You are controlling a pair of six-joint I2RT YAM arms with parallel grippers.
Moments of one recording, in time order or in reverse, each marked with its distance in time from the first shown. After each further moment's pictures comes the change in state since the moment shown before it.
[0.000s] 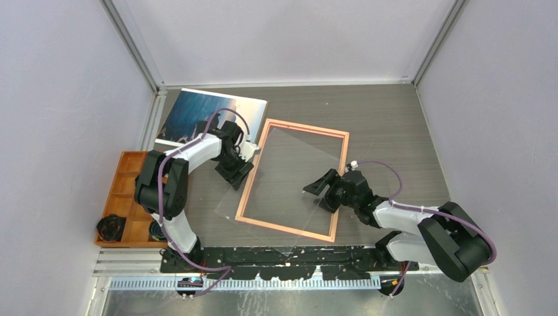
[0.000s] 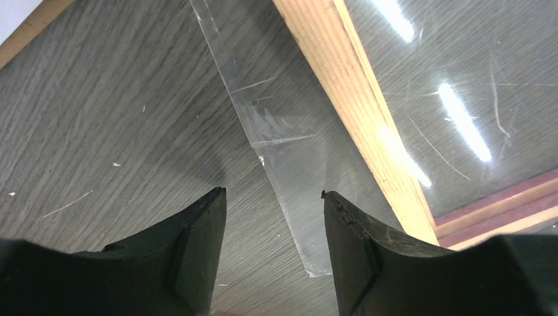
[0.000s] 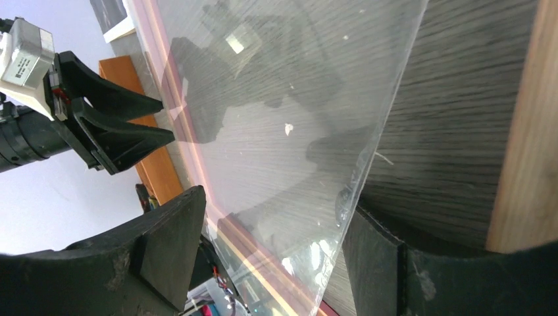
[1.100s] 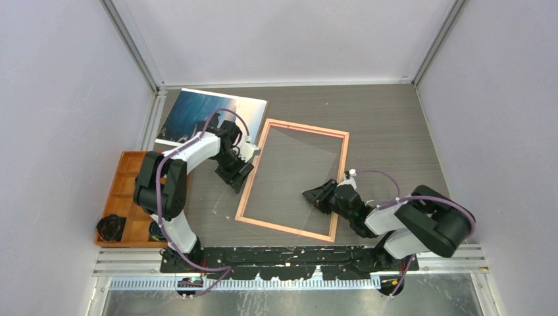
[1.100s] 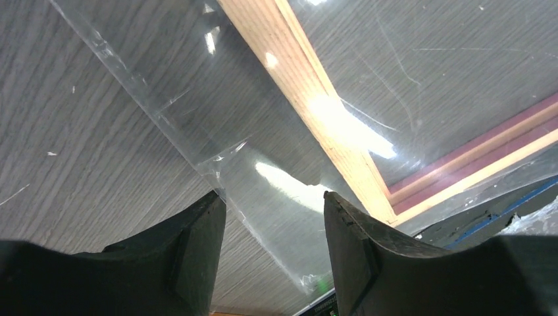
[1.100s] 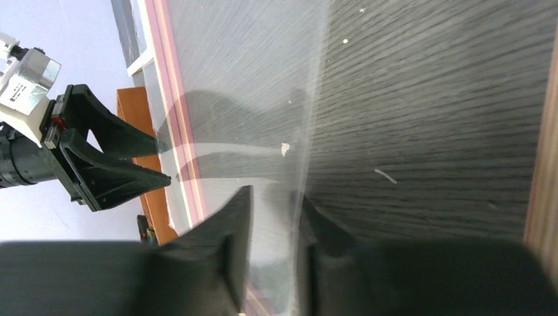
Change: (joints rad) left arm 0.006 -0.012 0.023 -0.104 0.097 0.000; right arm 0.203 0.241 -0.115 0.496 0.315 0.113
